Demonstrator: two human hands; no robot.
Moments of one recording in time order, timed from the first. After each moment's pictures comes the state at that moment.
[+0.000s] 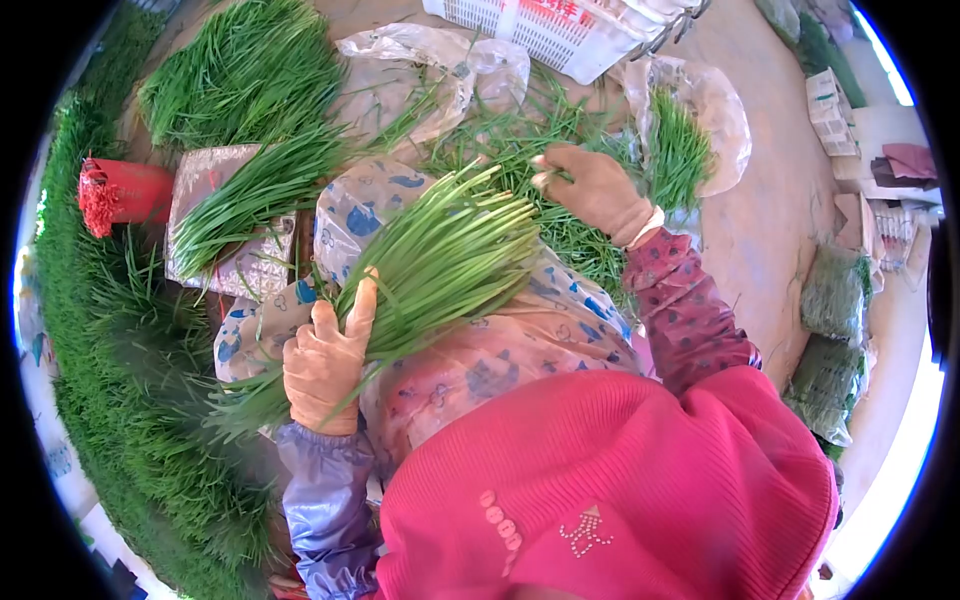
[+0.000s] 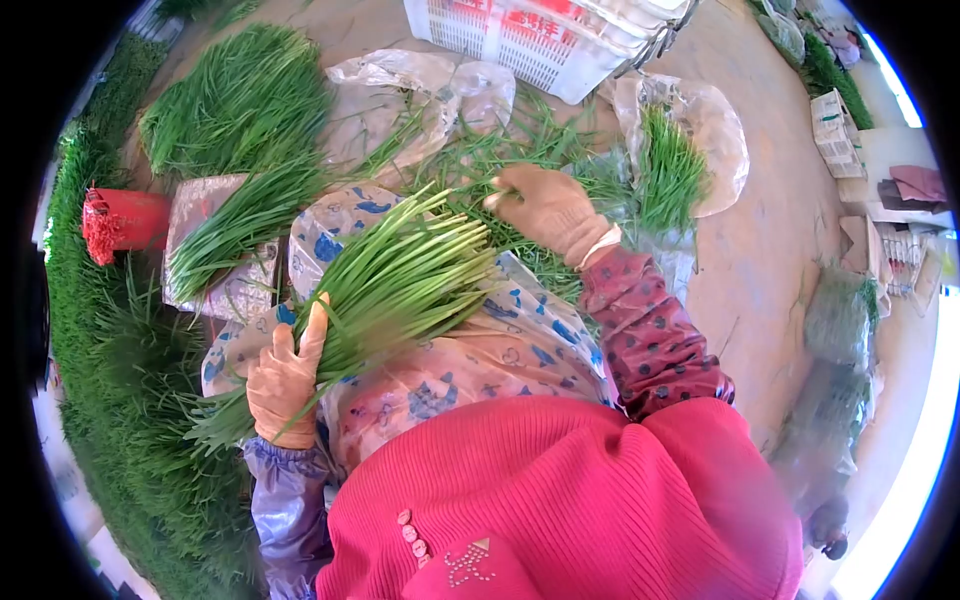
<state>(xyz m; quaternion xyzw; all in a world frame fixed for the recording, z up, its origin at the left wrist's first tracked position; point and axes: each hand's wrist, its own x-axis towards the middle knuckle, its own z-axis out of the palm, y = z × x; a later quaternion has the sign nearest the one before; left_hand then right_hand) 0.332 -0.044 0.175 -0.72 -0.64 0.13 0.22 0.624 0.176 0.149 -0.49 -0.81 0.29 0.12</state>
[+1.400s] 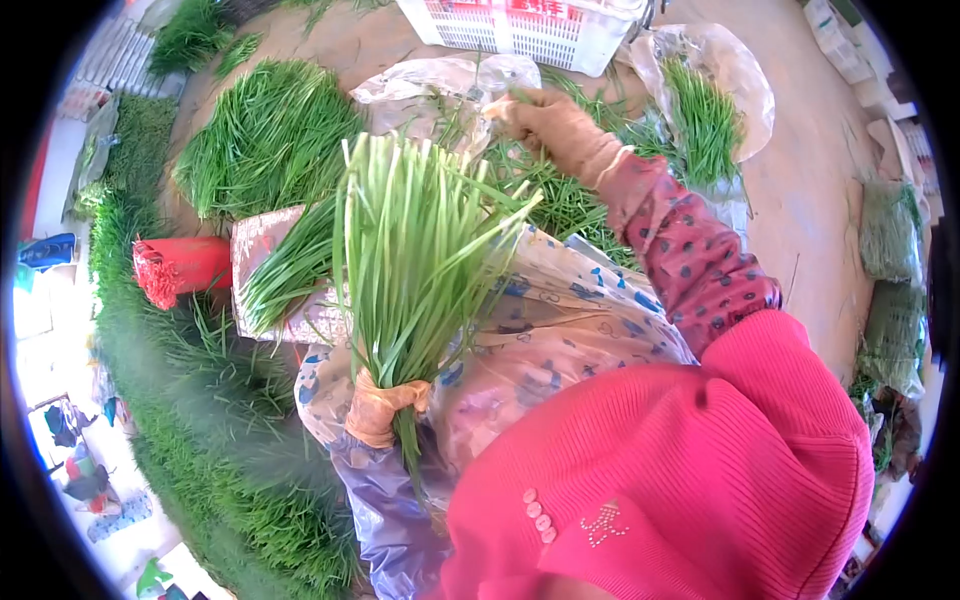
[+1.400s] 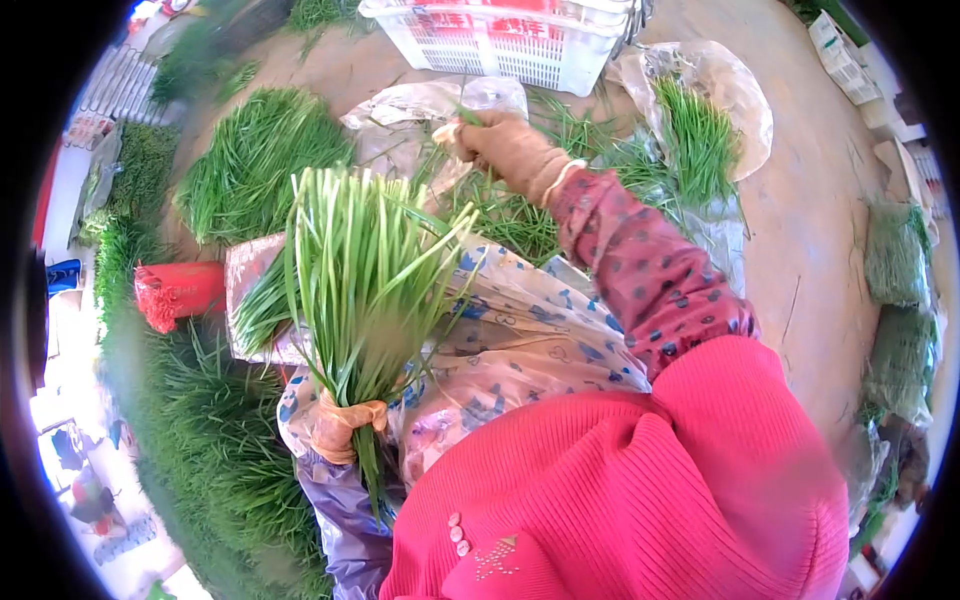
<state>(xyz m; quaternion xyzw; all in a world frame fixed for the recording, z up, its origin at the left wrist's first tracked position) 0.300 -0.045 0.182 -0.19 -0.56 -0.41 -0.69 0.568 0.239 0.147 -0.44 -0.51 0.68 0.27</state>
